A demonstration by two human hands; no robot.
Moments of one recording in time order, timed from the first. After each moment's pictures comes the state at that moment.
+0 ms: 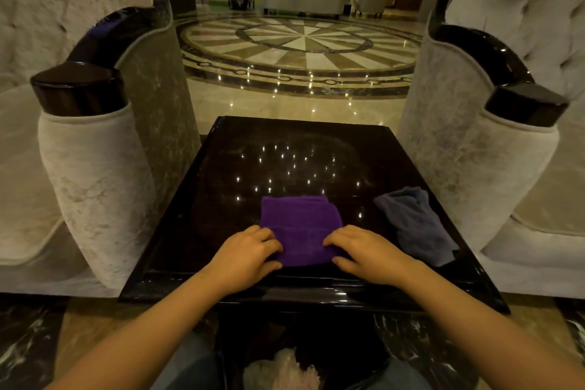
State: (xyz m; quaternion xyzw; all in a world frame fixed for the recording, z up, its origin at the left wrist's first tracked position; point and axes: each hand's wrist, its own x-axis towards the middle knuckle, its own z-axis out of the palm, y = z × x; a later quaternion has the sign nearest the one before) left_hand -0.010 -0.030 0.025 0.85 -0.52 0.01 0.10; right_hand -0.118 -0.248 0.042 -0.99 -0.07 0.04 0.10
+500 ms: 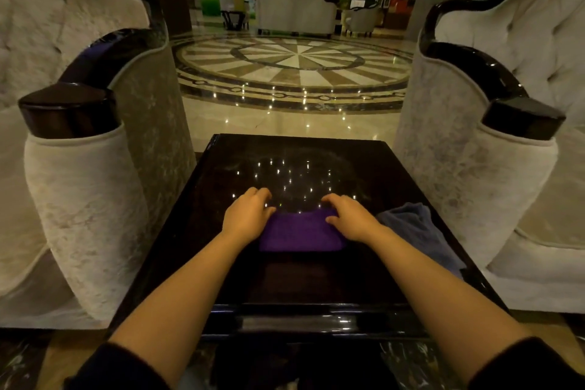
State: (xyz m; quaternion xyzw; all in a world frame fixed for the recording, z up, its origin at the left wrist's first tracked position) left_hand 0.061 -0.086 0.052 0.92 -0.30 0.02 0.23; right_hand -0.026 -0.274 0.048 -0.97 0.15 -0.01 0.21
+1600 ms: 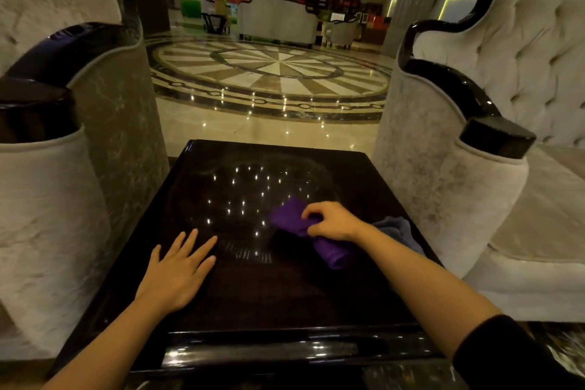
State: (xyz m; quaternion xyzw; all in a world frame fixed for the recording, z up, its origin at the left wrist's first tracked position) left_hand 0.064 -0.010 -0.002 0.95 -0.28 -0.09 0.08; right_hand -0.011 -0.296 0.061 -0.95 0.11 0.04 0.27
